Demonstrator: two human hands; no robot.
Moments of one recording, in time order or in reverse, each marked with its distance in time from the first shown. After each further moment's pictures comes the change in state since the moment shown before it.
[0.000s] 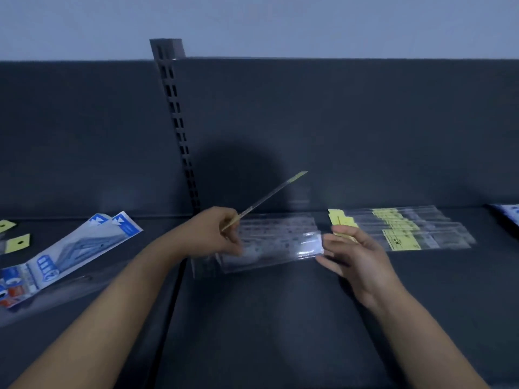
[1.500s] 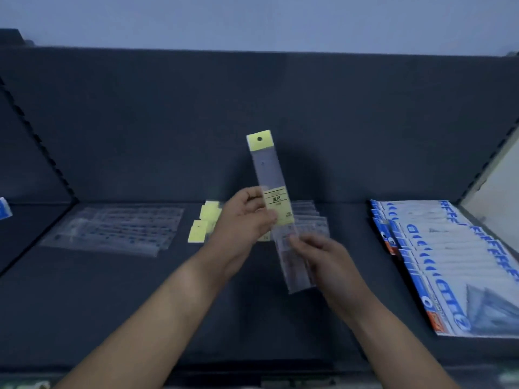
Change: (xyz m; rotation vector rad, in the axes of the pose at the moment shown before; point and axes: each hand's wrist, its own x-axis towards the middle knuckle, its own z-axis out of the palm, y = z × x) left_hand 0.107 0.228 0.256 -0.992 0.379 0.066; right_hand 0.002 -0.097 -0.219 -0.230 -0.332 -0.087
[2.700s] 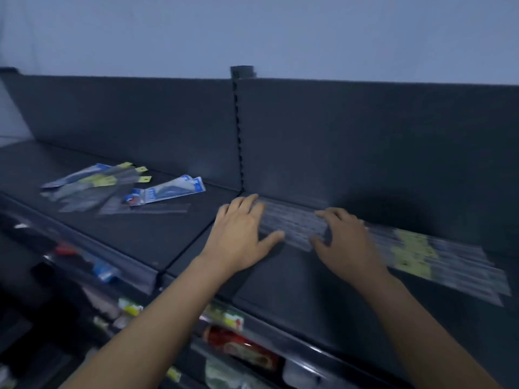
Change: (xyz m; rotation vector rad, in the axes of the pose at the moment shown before) left_hand -0.107 0.070 -0.211 1.785 0.420 0.156; right_hand 0.048 0.008 0.189 -1.287 -0.158 -0.596
